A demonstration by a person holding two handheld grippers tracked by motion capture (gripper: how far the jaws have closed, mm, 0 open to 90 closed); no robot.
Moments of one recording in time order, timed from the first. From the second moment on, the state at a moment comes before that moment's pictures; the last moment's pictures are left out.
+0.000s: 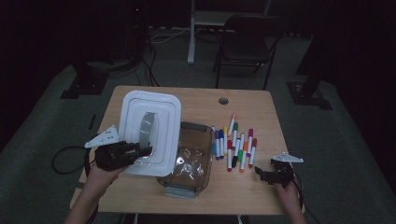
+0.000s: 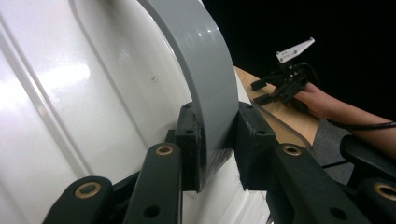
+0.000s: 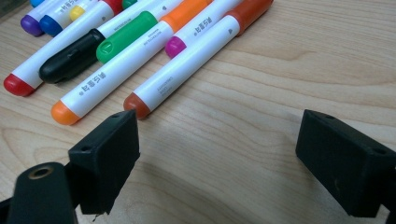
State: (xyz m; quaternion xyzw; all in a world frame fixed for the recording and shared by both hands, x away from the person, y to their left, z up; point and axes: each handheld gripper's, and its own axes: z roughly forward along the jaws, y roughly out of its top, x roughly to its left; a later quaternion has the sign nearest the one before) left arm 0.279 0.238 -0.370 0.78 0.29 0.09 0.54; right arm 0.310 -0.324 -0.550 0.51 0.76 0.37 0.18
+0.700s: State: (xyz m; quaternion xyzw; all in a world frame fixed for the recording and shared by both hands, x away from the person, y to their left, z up) left arm 0.286 0.295 -0.400 0.77 0.32 0.09 0.55; right arm 0.311 -0.324 -0.550 0.51 0.76 0.37 0.18
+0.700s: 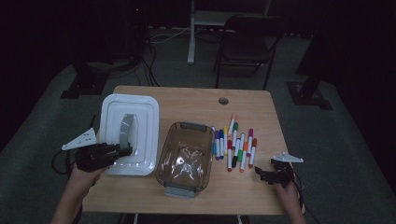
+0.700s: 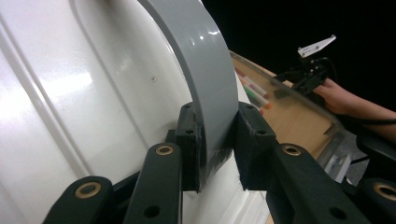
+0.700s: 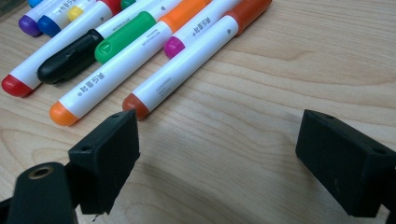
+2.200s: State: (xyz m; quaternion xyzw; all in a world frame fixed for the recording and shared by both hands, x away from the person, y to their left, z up) left arm 0.348 0.291 -0.534 0.76 0.41 0.01 0.50; right arm 0.311 -0.324 -0.550 0.51 0.76 0.37 0.18
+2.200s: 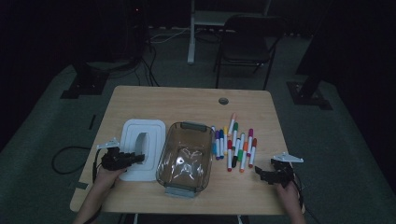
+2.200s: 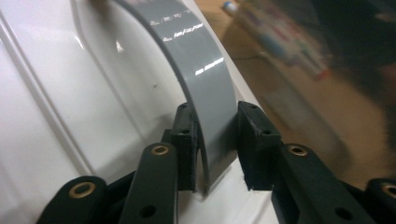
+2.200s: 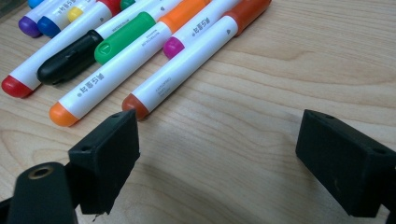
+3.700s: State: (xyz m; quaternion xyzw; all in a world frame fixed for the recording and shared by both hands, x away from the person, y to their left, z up) left arm 0.329 0.237 -0.497 0.80 0.37 0.12 0.46; right arm 0.341 -0.203 -0.484 0.43 0.77 0.44 0.17
